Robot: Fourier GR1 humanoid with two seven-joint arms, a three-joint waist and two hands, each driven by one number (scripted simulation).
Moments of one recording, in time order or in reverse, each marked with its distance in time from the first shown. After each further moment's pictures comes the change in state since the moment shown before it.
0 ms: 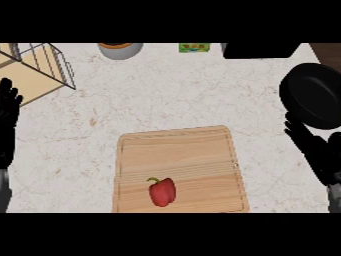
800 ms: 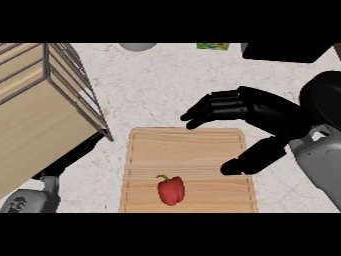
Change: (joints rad) left arm 0.005 -0.163 -0.150 0.137 0.064 -0.107 -0.098; right arm -0.549 -0.027 0.287 -0.222 0.268 0.393 -0.448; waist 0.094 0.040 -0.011
